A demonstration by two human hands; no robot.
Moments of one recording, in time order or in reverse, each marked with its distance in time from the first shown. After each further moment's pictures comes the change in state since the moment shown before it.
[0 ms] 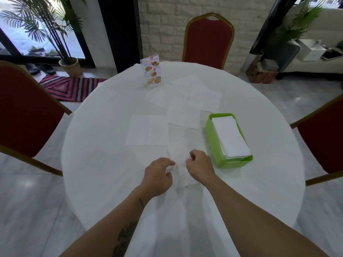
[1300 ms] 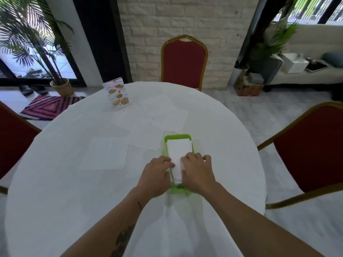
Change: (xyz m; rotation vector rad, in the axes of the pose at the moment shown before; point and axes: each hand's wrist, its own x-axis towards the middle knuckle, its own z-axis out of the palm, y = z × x) left_hand 0.092 0.157 0.056 0.212 0.126 0.208; right_hand 0.059 0.068 -0.162 -0.816 -0.010 -0.452
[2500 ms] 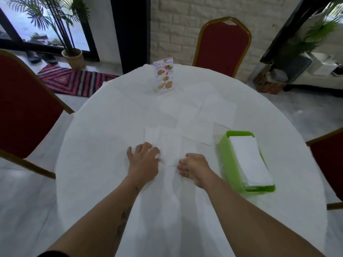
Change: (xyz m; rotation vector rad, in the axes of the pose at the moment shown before) left_hand -0.041 -0.236 -0.056 0.189 0.055 -0.300; right_hand 0.091 -0.211 0.039 1.470 -0.213 0.802
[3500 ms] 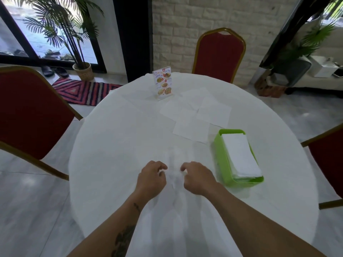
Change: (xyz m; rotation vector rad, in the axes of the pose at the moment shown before) left_hand -0.071 0.035 -0.009 -0.506 -0.051 -0.118; right_hand -0.038 0.034 -0.040 -1.242 -0.022 -0.550
